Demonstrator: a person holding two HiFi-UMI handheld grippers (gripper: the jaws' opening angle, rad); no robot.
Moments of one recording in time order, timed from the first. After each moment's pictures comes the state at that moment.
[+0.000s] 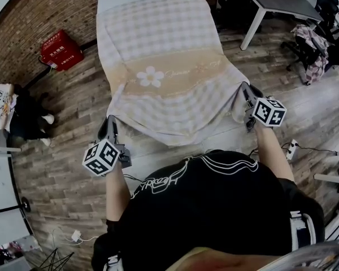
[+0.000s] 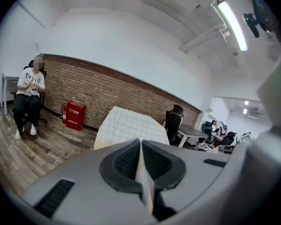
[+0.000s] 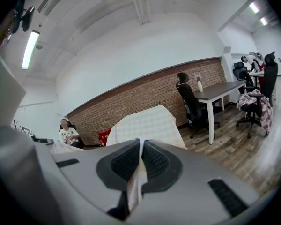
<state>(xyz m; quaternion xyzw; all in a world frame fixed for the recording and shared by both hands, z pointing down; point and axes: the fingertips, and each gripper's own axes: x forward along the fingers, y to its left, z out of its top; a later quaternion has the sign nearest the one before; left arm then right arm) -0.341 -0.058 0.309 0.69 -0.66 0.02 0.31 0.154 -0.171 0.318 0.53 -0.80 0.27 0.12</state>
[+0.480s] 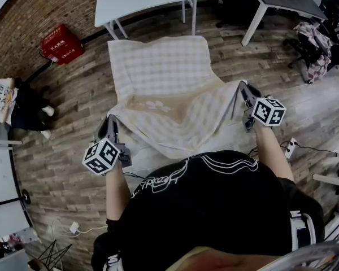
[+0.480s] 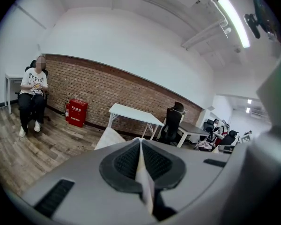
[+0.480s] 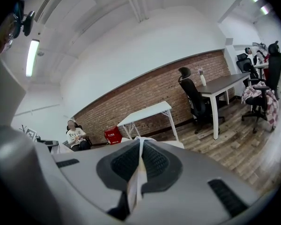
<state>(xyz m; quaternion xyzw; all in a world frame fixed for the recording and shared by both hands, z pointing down) -0.312 -0.046 0.305 0.68 -0.66 0.03 0.32 0.167 -0.165 0.322 0.50 -0.81 0.29 0.11</state>
